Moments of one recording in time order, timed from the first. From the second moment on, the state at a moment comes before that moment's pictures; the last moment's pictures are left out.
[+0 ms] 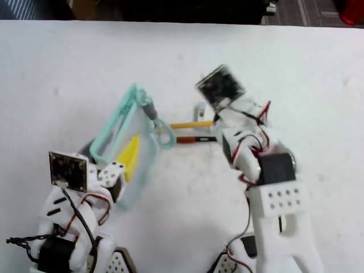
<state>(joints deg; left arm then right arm) 8.7 -104.7 72.4 56.4 5.0 -12.1 -46.8 30.3 59.7 28.8</state>
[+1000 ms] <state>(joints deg) 13.7 -104.8 72.3 58.4 4.9 -48.4 -47.4 9.1 52.1 9.3</state>
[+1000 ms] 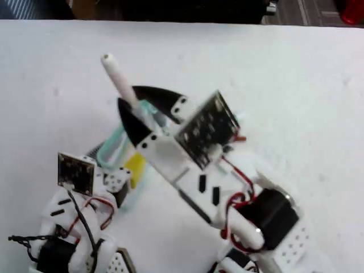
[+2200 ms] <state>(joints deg) 13.8 -104.8 71.9 58.4 4.9 -49.8 -48.4 21.6 47.4 4.4</state>
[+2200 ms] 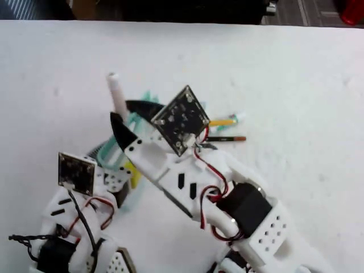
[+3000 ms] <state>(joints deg) 13.8 -104.9 73.2 56.0 4.9 -48.4 -48.4 21.6 48.7 4.4</state>
